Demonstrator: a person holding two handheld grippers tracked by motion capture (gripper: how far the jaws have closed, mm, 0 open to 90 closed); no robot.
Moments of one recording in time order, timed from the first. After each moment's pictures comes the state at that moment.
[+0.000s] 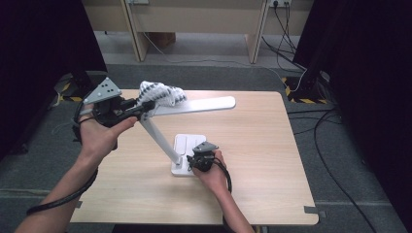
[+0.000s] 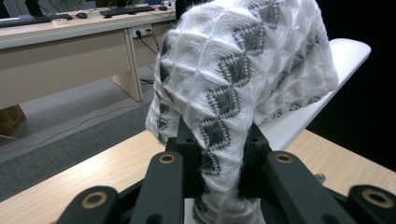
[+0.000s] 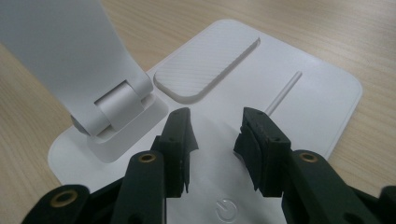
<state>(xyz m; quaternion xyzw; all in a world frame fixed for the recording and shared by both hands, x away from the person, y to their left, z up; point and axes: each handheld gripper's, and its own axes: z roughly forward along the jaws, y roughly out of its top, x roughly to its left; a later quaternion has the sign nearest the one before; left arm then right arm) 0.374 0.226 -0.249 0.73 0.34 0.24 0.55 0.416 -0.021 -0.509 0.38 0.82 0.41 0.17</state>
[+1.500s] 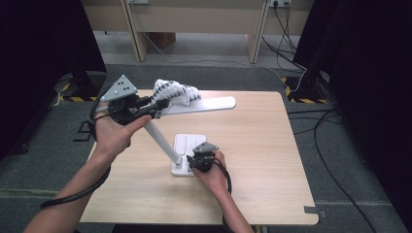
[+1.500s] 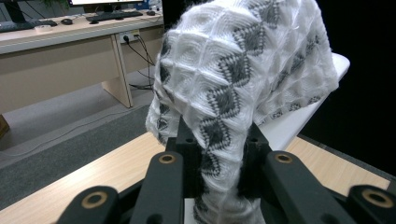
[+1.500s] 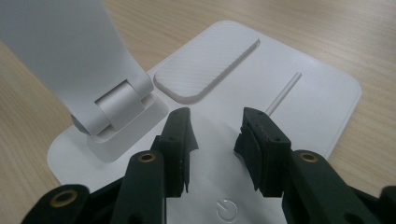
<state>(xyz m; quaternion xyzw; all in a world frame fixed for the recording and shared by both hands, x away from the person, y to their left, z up) 0.379 0.197 -0.246 0.73 0.32 0.23 0.56 0.414 -0.021 -0.511 0.38 0.81 0.41 0.17</state>
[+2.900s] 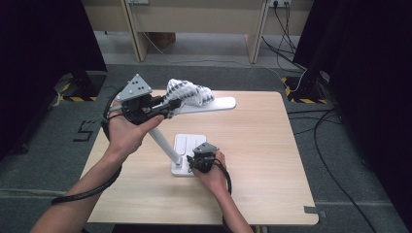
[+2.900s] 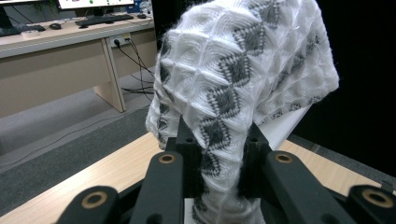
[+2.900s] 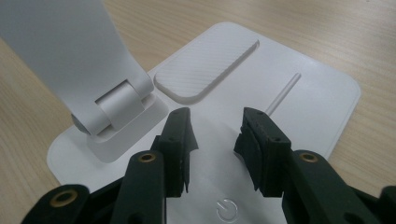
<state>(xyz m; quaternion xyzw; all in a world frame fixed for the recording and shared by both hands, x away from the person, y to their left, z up) 0.380 0.168 -0.242 0.74 0.30 0.23 0.56 0.413 -0.022 -0.512 0.37 0.81 0.42 0.17</state>
